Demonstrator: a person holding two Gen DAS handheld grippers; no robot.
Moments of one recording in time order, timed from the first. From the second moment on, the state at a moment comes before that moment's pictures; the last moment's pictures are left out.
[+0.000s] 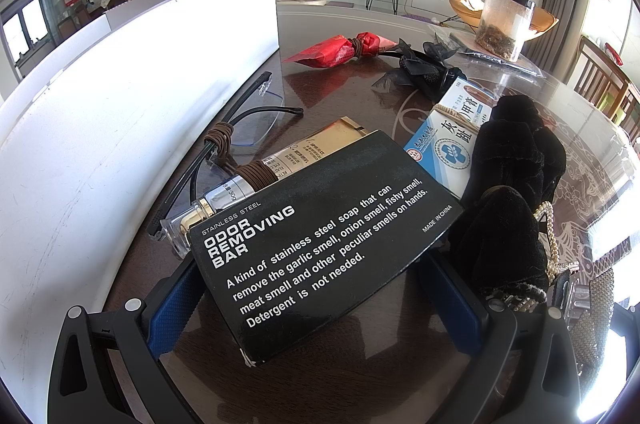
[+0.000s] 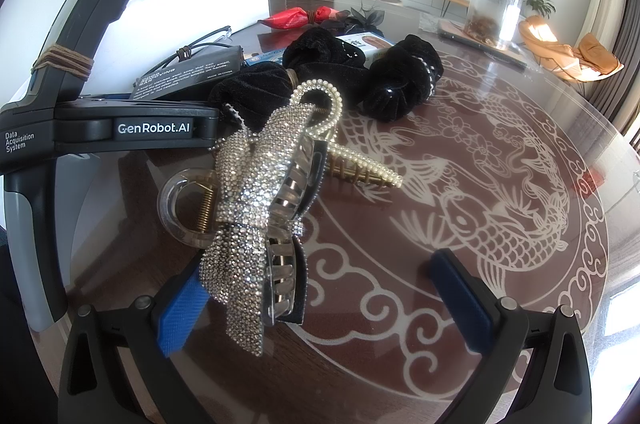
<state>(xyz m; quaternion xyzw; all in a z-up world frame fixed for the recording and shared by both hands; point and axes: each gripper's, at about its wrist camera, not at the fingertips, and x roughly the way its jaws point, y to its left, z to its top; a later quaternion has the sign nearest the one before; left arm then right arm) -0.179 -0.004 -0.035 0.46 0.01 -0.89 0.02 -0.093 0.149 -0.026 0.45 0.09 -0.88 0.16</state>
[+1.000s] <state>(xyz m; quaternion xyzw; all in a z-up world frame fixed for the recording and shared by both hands) -0.178 -0.004 -0.035 0.46 0.01 -0.89 0.02 -0.092 0.149 -0.026 0.45 0.09 -0.88 0.16</state>
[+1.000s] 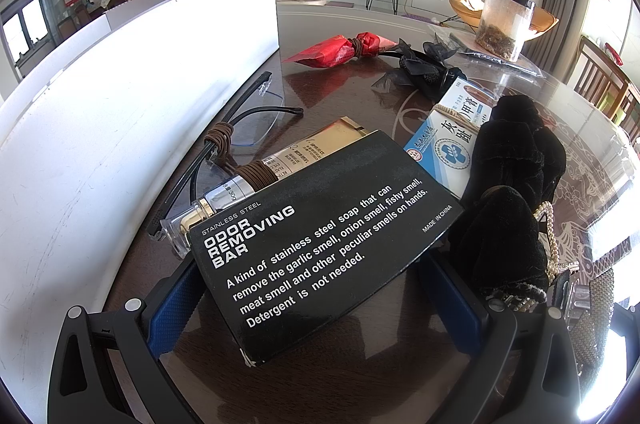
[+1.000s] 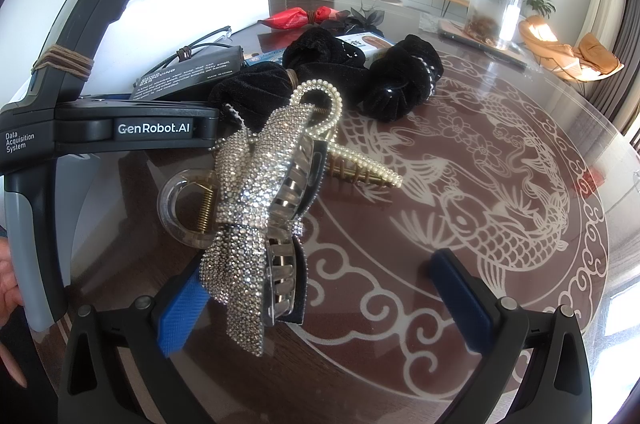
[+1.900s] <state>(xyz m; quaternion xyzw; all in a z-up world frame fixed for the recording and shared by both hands) -0.138 -0.028 0.001 0.46 -0.11 -0.88 -0.09 -0.071 0.143 -0.007 0.44 0.03 -0.87 0.21</state>
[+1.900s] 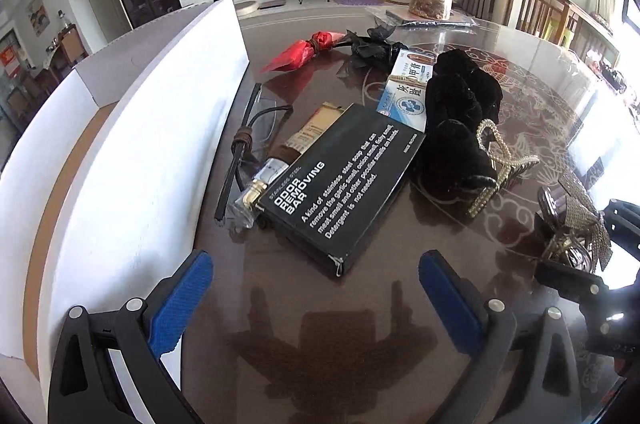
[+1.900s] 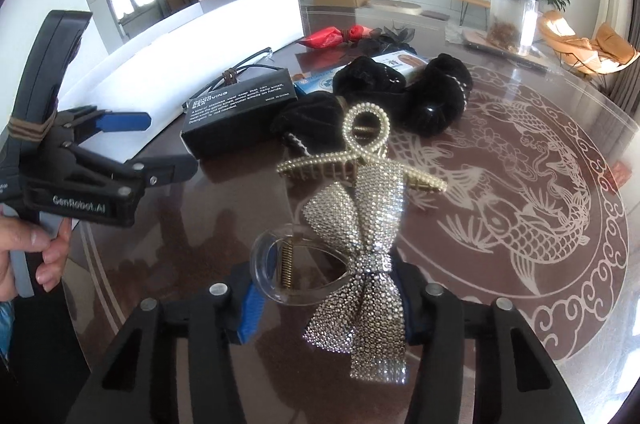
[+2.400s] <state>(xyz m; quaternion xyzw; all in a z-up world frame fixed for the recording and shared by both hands) -0.105 0.000 -0.010 0.45 -0.18 -0.85 -0.19 -0.022 0.193 0.022 0.41 0.01 -0.89 0.21</state>
